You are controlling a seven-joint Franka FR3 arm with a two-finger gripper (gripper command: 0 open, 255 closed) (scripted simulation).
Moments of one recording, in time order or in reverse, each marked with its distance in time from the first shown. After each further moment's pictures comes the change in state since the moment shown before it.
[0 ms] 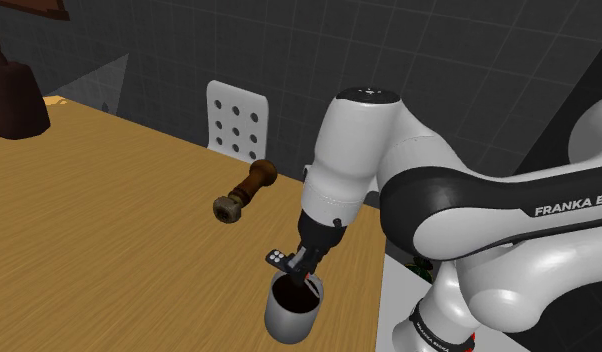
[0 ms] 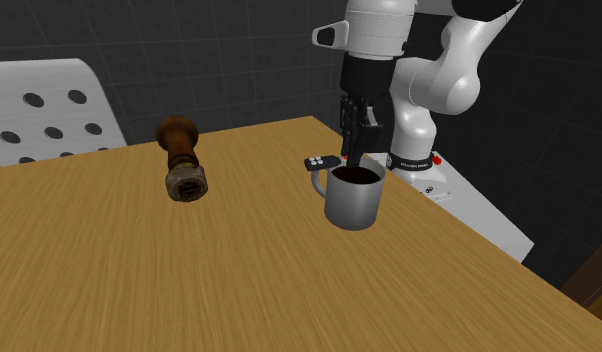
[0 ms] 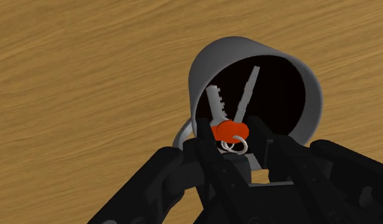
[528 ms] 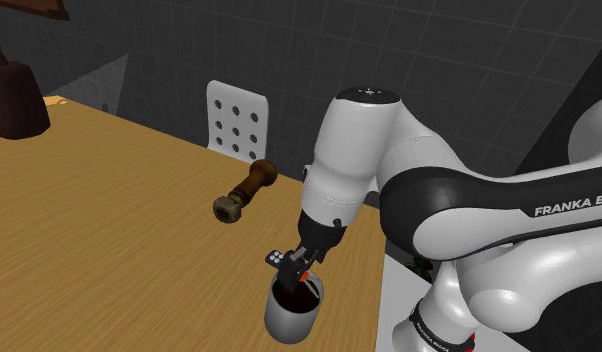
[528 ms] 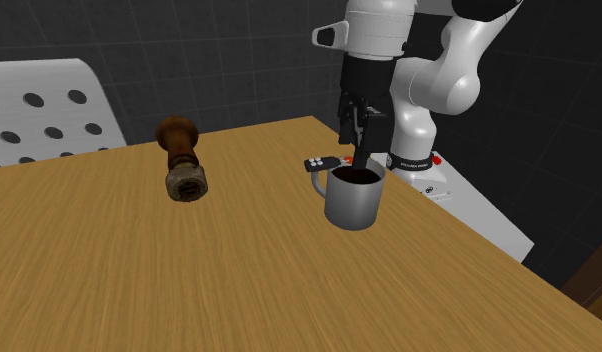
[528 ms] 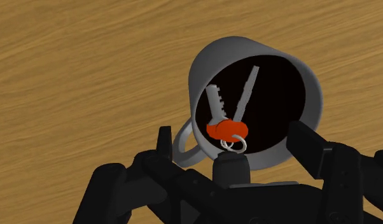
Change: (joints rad) arm 0.000 0.001 0.000 0.000 0.000 0.001 0.000
